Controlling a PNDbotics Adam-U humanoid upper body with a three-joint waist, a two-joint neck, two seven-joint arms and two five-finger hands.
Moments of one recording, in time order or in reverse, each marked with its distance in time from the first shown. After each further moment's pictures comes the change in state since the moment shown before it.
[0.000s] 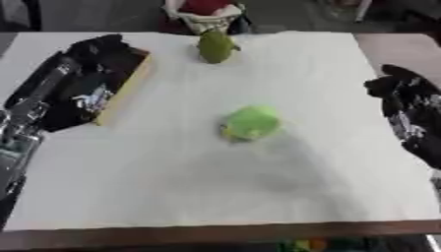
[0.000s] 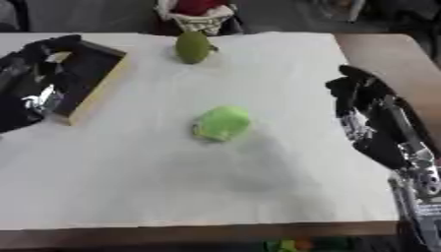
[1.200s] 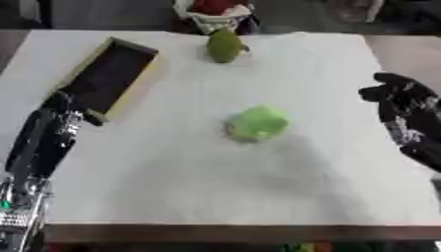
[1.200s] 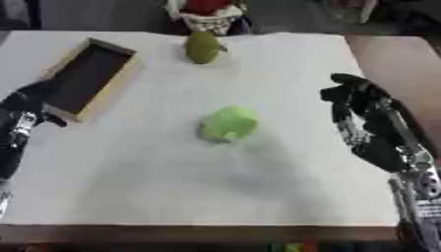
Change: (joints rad) left arm 0.373 -0.392 0.291 -0.114 0.066 0.147 0.214; right arm 0.006 0.000 0.012 -0.002 0.016 -0.020 0.141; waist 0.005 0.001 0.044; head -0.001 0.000
